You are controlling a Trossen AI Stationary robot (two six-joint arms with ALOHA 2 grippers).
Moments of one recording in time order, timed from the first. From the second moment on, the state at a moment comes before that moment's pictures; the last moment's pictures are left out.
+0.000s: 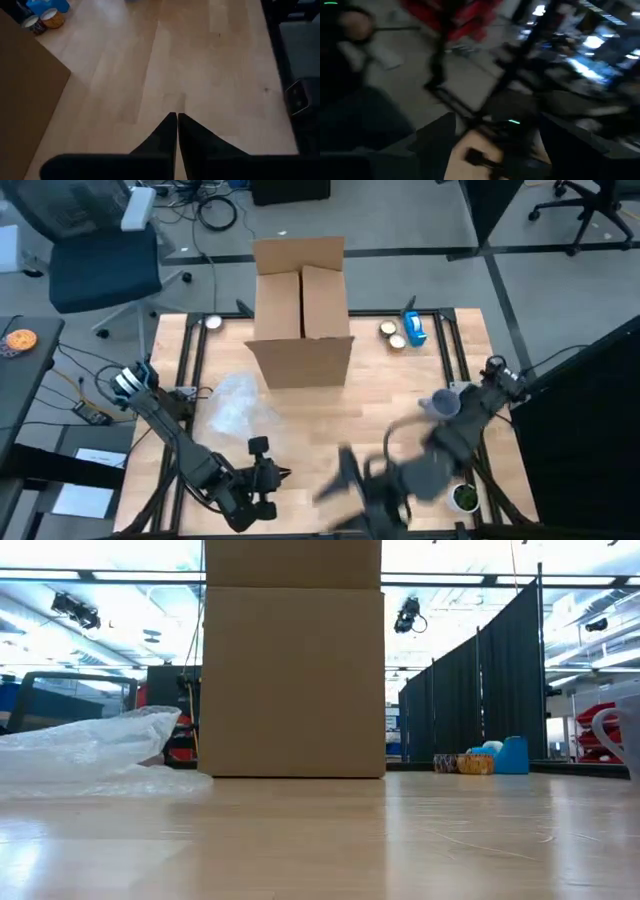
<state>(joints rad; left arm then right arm) -0.82 1.70 1.32 -0.65 -0.78 -0.66 0.74 1.85 2.01 -0.37 0.34 -0.35</state>
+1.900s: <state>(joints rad) -0.25 1.87 1.16 -0.21 -0.62 -0.32 0.50 1.27 0.69 0.38 0.83 0.06</state>
